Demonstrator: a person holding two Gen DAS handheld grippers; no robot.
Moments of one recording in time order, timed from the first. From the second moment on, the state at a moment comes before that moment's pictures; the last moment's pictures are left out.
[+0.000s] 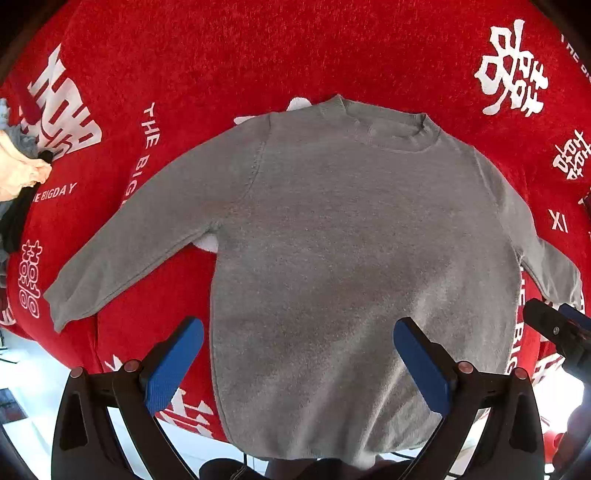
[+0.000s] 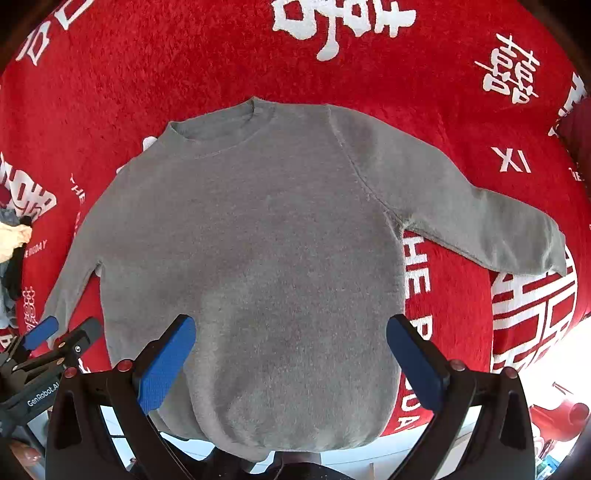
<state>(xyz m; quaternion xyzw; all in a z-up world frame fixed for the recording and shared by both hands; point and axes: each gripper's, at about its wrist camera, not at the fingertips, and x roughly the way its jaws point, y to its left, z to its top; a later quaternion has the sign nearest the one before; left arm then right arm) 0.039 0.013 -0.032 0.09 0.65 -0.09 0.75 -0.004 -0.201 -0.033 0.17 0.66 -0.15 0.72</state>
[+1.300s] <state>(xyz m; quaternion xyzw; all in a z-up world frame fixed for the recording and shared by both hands) 0.034 0.013 -0.040 0.09 0.66 -0.09 0.74 -0.007 -0.196 -0.037 0.17 0.67 -0.15 0.71</state>
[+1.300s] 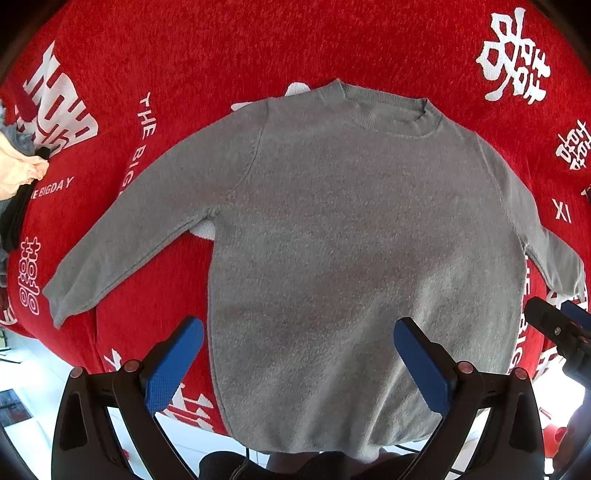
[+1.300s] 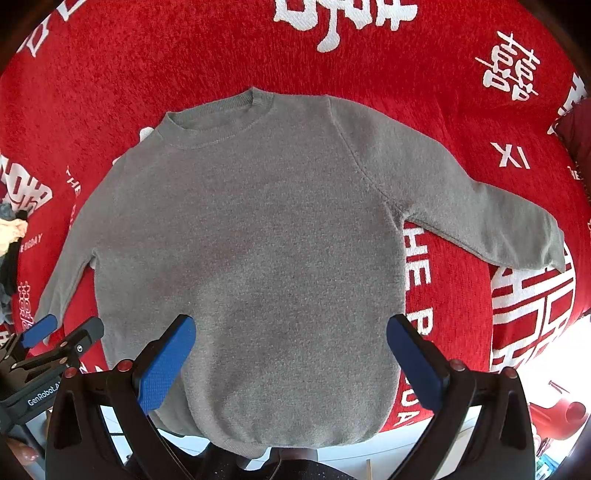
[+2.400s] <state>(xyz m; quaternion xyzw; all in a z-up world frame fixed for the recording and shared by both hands) 0.034 0.028 -0.046 0.09 0.67 -0.09 0.73 -0.004 -0.184 -0.041 0.16 0.67 -0.15 0.71</state>
